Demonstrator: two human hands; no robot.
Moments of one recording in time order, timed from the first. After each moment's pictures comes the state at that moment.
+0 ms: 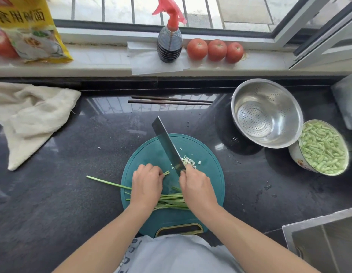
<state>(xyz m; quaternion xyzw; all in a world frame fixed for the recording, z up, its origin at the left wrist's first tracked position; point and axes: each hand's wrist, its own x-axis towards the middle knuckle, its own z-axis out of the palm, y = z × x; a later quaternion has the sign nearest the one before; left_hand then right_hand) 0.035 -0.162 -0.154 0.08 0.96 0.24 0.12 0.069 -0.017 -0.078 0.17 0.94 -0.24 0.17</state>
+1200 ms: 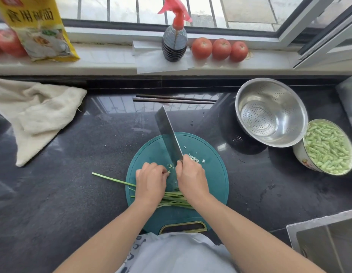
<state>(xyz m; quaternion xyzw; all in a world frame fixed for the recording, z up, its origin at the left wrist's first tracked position) 0.035 -0.162 -0.148 0.07 0.96 0.23 0.15 0.044 -0.038 -0.091 0.20 0.93 -0.27 0.14</state>
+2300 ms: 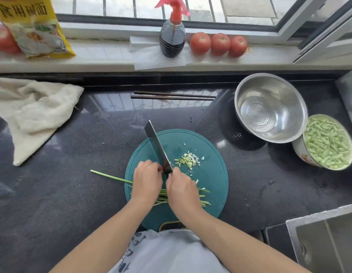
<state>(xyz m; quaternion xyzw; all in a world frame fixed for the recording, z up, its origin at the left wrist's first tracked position) 0.034 -0.171 -0.150 0.04 0.95 0.27 0.14 0.080 -0.066 -0.096 0.18 0.93 -0.25 0.18</state>
